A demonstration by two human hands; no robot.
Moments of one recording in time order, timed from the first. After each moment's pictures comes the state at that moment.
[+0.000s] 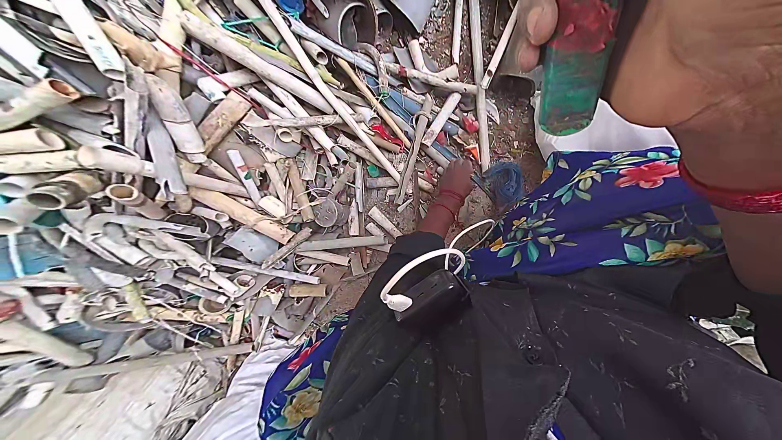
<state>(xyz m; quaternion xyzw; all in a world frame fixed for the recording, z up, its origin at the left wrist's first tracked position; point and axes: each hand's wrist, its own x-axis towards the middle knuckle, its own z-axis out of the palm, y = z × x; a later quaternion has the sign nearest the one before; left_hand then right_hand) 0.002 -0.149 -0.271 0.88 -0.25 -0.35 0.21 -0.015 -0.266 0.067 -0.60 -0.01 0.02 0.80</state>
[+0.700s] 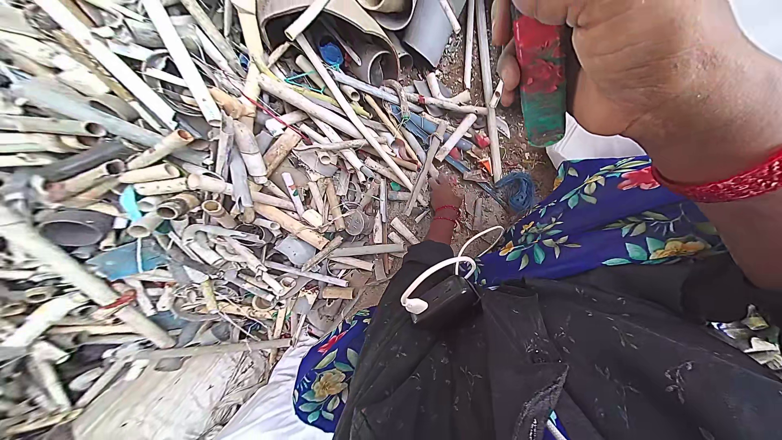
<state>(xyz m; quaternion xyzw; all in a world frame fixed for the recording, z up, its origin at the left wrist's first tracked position) 0.003 -0.111 -0.261 0.94 0.03 -0.30 0.16 -0.022 -0.264 0.090 -0.65 0.07 0.01 0.76</state>
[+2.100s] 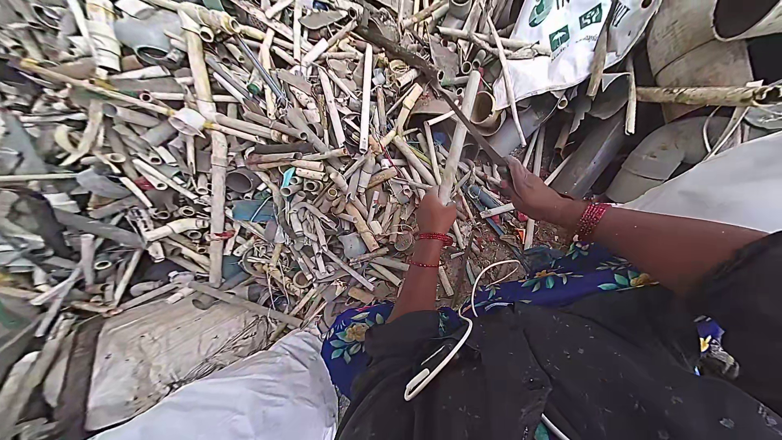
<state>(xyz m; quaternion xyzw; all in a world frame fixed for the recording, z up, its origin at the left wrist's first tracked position) -0.018 -0.019 0.009 0.93 0.13 -0.08 0.34 0.000 -0.238 -0.002 -0.92 -0.24 0.01 0.30</state>
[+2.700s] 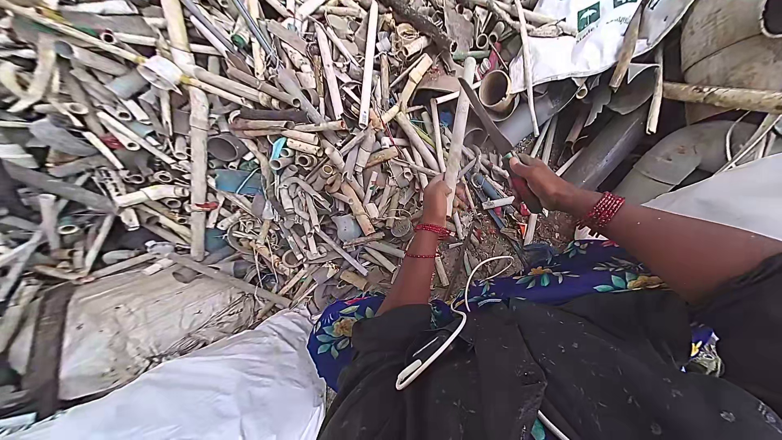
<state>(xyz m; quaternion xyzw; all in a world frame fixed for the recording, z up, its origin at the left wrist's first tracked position) -0.016 -0.013 -0.013 0.65 0.18 -0.07 0.73 0.017 -0.218 0.006 -0.76 0.04 0.23 0.61</state>
